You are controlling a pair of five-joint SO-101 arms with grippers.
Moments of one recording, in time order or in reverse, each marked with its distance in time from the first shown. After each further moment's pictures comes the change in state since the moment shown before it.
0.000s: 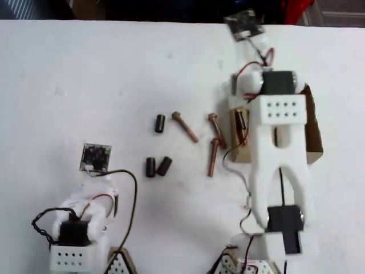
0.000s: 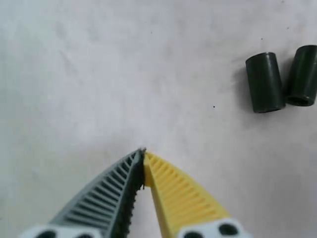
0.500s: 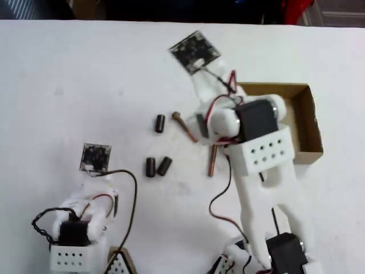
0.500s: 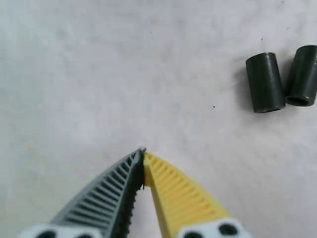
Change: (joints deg) left arm 0.0 0.0 0.0 0.0 0.0; right arm -17.0 -13.5 0.7 17.2 -1.5
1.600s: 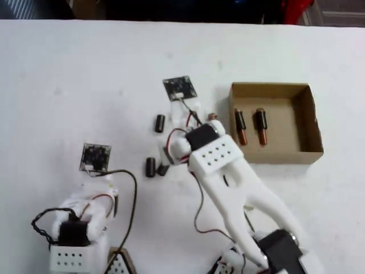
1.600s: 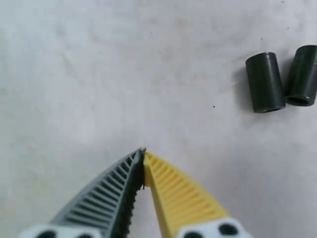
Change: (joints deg) left arm 0.0 0.0 0.0 0.0 -0.1; right arm -10.3 3.0 37.1 -30.2 -32.8
